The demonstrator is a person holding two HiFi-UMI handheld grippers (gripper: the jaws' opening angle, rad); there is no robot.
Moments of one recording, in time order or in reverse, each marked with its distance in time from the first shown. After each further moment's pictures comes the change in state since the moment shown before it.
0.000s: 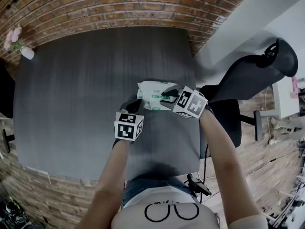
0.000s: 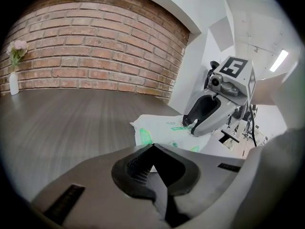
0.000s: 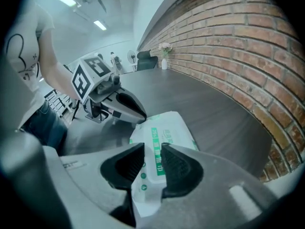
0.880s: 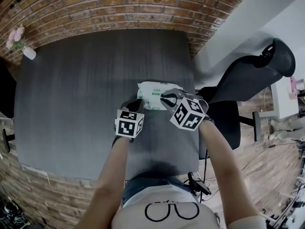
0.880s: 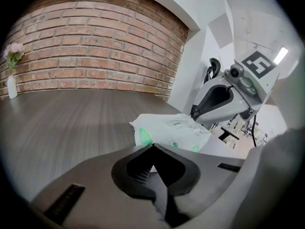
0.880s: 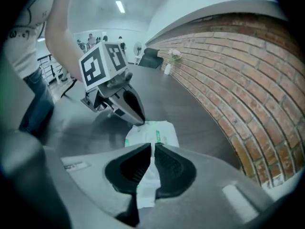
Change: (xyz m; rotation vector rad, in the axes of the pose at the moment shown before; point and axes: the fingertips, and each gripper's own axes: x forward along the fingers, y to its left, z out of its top) left arm 0.001 -0.001 0.000 0.021 0.028 0.000; right arm -0.021 0.010 0.018 -0.236 0.019 -0.240
